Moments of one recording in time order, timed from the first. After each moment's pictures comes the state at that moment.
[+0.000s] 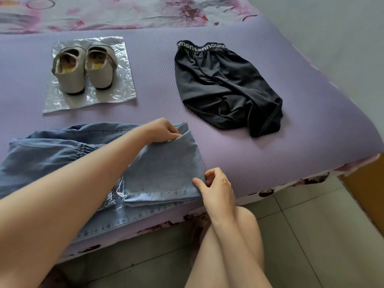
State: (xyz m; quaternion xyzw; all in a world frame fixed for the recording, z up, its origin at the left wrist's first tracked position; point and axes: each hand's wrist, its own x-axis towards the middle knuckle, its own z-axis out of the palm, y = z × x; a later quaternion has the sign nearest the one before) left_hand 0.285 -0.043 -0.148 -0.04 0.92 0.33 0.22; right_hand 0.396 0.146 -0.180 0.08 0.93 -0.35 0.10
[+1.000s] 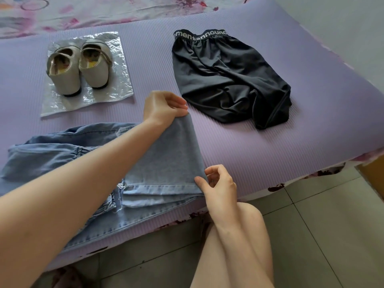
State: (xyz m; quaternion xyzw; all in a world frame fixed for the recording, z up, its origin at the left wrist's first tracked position) left_hand 0.269 -0.024 -0.140 -0.15 0.83 0.54 -0.03; right_hand 0.399 0.148 -0.182 0.08 0.86 -0.50 0.08
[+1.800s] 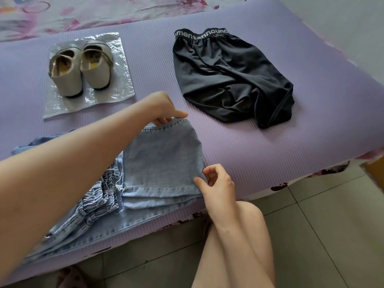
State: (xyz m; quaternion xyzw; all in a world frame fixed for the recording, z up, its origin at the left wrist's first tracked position) left_hand 0.255 -0.029 -0.103 -0.15 0.92 0.28 0.22; right_hand 0.398 0.140 -0.186 0.07 0.85 -0.51 0.09
